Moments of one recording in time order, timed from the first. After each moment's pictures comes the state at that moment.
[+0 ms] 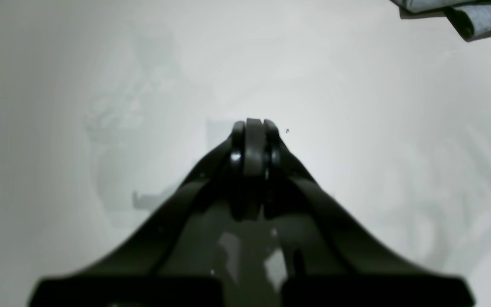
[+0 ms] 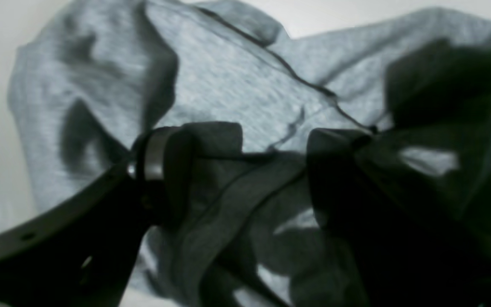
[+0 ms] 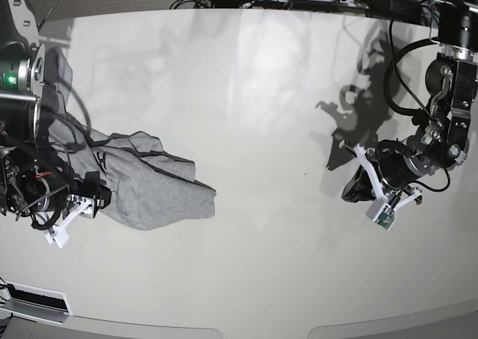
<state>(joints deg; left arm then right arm) -3.9 -28.9 6.9 87.0 -22.6 -28.4 32.3 31.4 21.8 4.0 36.4 30.2 27.6 -51.4</state>
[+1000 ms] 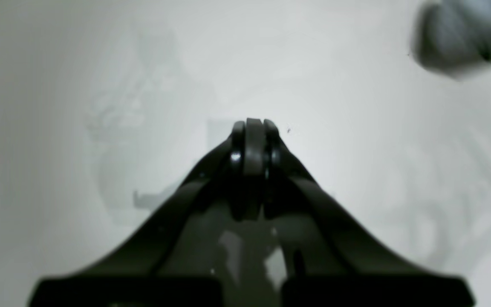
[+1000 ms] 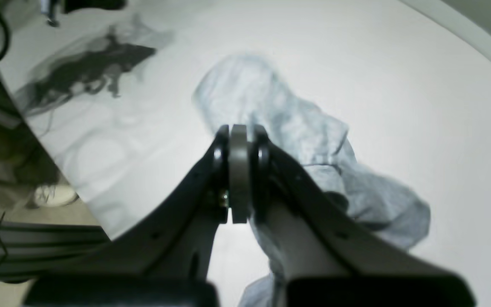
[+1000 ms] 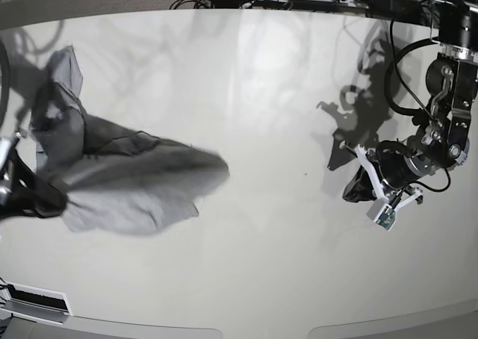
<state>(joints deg) -3.9 -28.8 6.9 87.0 -23.1 -28.4 32.4 0.4 34.4 28.9 111.9 80.0 40.6 -84.3</state>
